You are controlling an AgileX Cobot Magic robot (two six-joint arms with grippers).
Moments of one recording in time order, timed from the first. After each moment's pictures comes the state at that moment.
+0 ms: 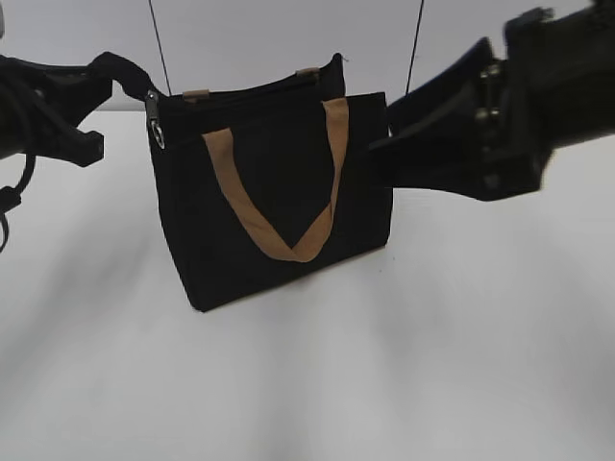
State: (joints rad) left arm -0.27 1.37 -0.57 0.36 -0.59 -0.07; right arm 0.30 1.25 -0.89 1.09 0.79 -1.38
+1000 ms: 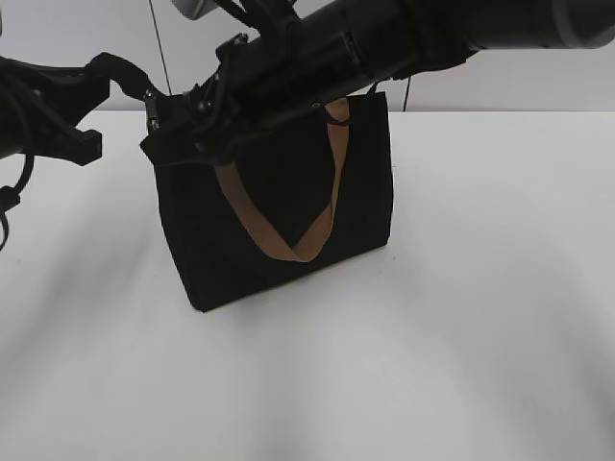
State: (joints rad) left arm -0.27 1.37 -0.57 0.34 -0.57 -0.07; right arm 0.57 1.94 -1.46 1.19 0.70 -1.46
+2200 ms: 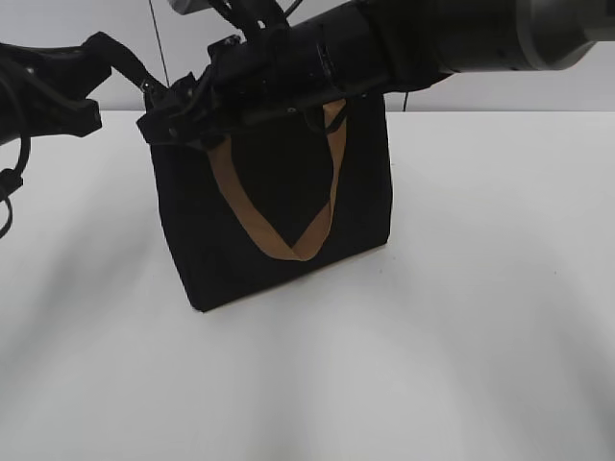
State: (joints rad) left arm -0.27 1.37 -0.57 0.33 -0.65 -0.21; right arm 0.60 2.00 -1.47 1.35 0.53 -1.46
